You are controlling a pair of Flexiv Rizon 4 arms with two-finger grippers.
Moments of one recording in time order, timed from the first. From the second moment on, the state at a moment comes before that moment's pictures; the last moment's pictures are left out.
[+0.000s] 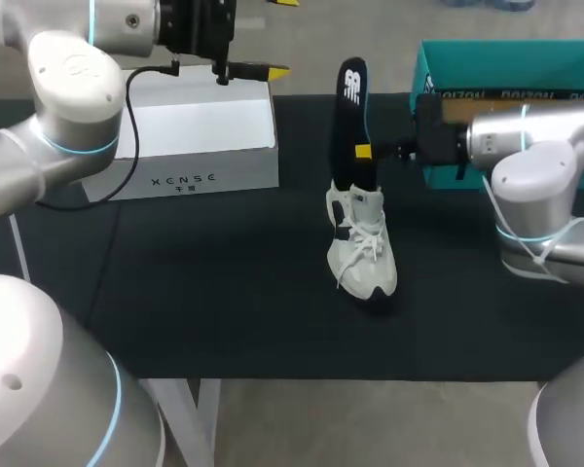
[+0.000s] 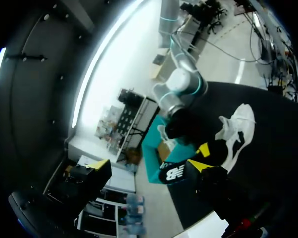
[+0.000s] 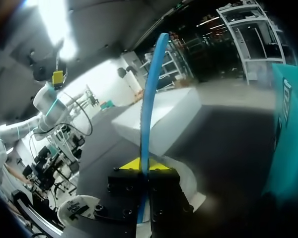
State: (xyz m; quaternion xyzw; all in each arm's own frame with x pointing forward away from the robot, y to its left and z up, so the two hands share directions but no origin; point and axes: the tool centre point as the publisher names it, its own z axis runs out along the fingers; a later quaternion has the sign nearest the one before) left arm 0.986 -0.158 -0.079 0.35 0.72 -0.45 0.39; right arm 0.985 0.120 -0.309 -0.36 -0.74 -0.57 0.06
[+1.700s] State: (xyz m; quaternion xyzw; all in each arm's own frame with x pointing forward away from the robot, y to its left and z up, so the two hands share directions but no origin) left arm 0.986 -0.158 -0.079 0.35 0.72 -0.45 0.39; right arm 0.953 0.123 -0.342 -0.40 -0.74 -0.53 0.10
